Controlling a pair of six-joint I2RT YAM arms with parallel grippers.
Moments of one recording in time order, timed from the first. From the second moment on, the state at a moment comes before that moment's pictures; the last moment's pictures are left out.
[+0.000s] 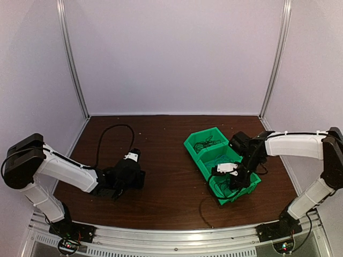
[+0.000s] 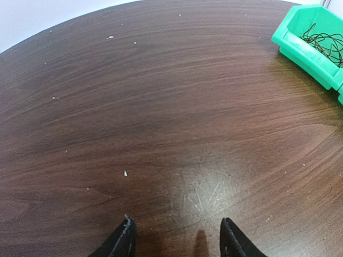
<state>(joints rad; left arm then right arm) -1.00 1.58 0.57 0.27 -0.58 -0.49 0.59 1.50 0.90 -0.84 -0.22 -0.67</state>
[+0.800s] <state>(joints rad) -0.72 1.47 1.08 -0.07 -0.41 -0.32 0.14 1.25 1.21 -0.72 -0.28 -0.63</state>
